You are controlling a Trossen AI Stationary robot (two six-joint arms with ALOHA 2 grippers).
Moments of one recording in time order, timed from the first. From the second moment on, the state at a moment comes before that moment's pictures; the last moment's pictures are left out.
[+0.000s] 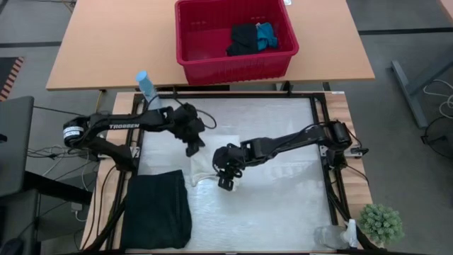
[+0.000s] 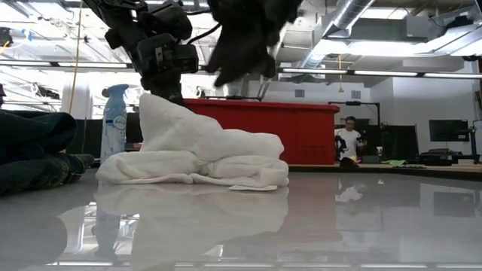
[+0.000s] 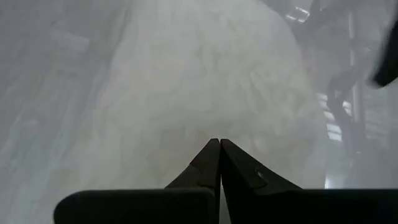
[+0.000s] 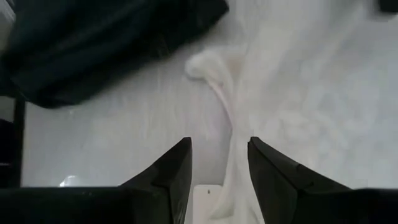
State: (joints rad) left arm 0.36 1.37 0.87 -0.39 0.35 -0.09; right arm 0.14 1.89 1.55 -0.52 0.00 0.38
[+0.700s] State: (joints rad) left arm 0.07 1.37 0.75 -0.30 0.17 -0.25; right arm 0.14 1.92 1.56 -0.61 0.19 0.49
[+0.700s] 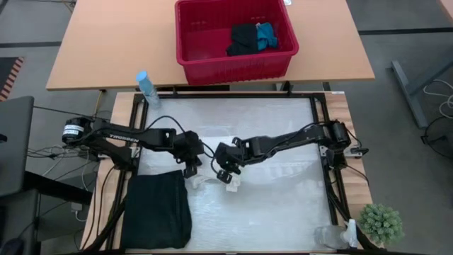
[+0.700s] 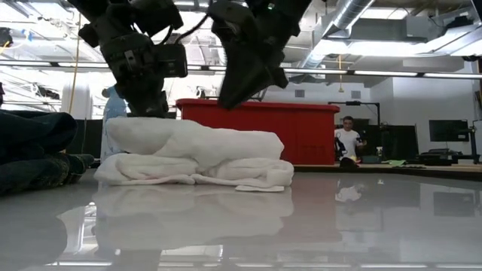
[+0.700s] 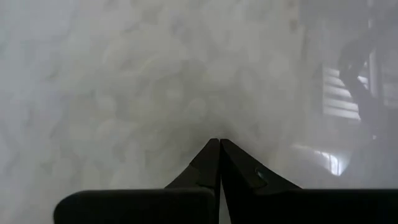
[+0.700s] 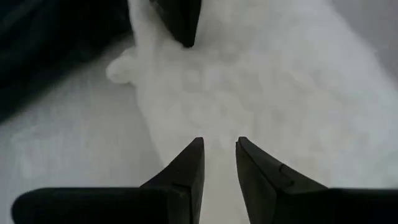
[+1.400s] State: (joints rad) left arm -0.05 1.61 0.75 -0.12 0.26 -0.33; right arm 0.22 1.98 1.37 -0.56 0.23 0.71
